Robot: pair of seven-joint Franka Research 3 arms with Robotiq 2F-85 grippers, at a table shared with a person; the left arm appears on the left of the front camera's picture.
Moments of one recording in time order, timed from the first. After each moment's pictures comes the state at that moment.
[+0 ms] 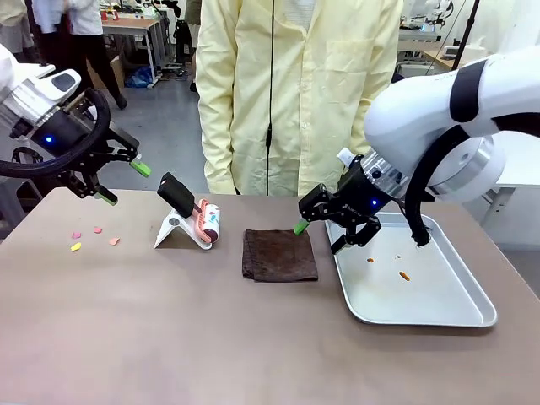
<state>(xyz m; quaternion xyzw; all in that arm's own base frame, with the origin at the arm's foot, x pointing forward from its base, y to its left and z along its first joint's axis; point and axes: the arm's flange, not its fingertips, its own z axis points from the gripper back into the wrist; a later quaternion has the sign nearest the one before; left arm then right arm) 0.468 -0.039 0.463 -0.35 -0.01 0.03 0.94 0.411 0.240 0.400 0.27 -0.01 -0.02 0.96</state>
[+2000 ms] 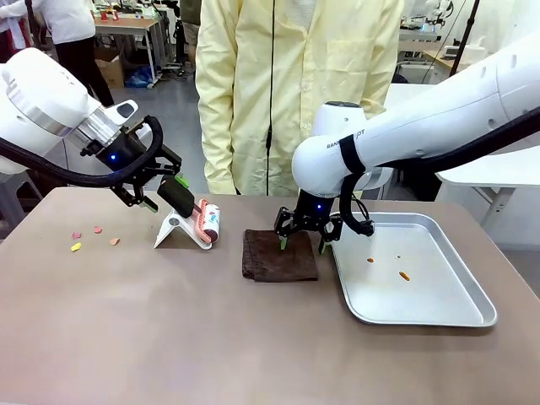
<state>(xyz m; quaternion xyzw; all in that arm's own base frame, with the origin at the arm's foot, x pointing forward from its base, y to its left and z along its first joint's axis) 0.545 -0.092 0.397 -0.34 0.00 0.06 0.94 0.537 0.305 0.304 0.06 0.03 -0.01 1.00</state>
